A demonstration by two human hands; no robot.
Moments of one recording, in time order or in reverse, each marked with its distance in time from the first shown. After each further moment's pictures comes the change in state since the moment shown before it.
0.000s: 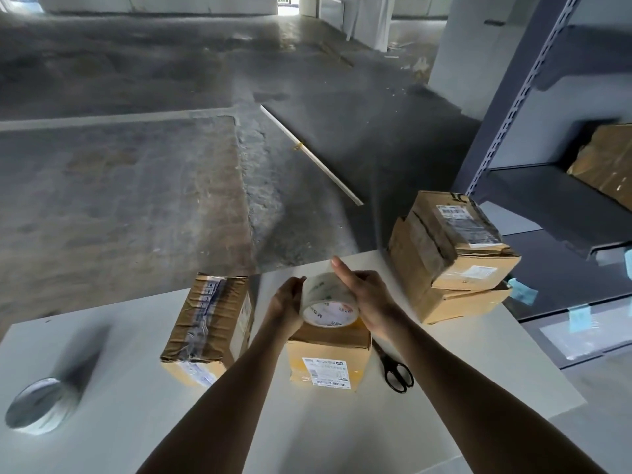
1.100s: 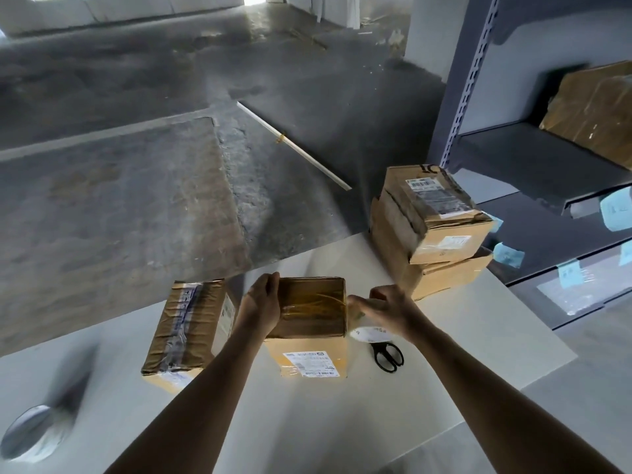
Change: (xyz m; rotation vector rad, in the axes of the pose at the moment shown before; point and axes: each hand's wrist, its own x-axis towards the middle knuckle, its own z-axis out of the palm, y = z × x) left_hand -0.013 0.023 0.003 0.543 0.114 0.024; right_hand -0.028 0.081 -0.085 -0.497 0.081 0.082
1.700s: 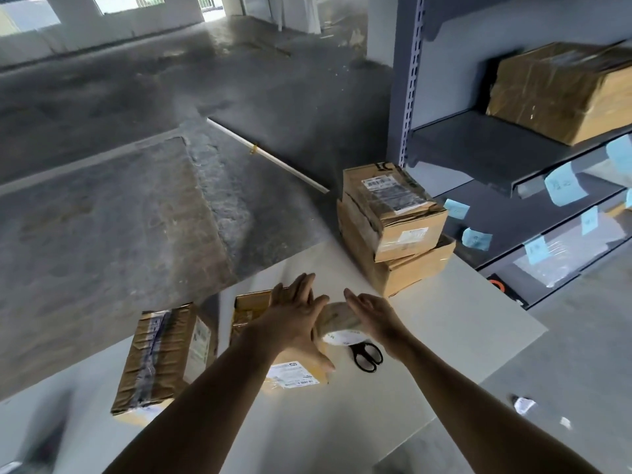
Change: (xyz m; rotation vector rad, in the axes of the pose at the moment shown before) left_hand -0.008 0.086 0.013 0.710 -0.642 0.583; right_hand -0.012 0.026 0.001 0.422 0.072 0.149
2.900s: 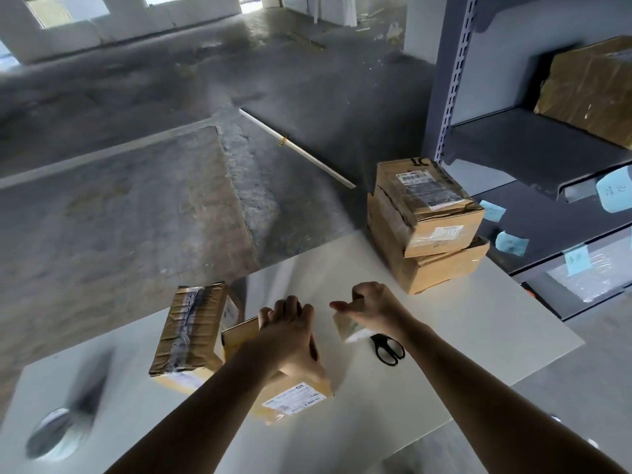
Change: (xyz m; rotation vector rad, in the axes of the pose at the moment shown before) left_hand -0.067 -0.002 0.018 -0.131 -0.076 -0.228; right_hand 0.006 -0.033 0.030 -0.537 -0.071 -0.223
